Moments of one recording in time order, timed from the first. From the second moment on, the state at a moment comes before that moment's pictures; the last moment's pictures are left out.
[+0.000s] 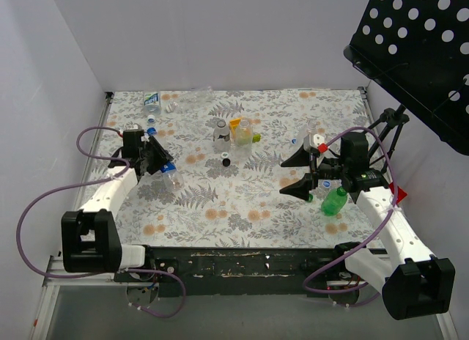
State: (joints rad) left arm -0.02 1.35 0.84 -0.29 0.10 -0.69; right arm 0.18 1.00 0.77 -0.32 -1.26 -0.45
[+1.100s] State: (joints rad) left arm -0.31 0.83 0.80 -0.19 0.77 -0.03; right arm 0.18 1.05 1.09 -0.80 -1.14 -0.75
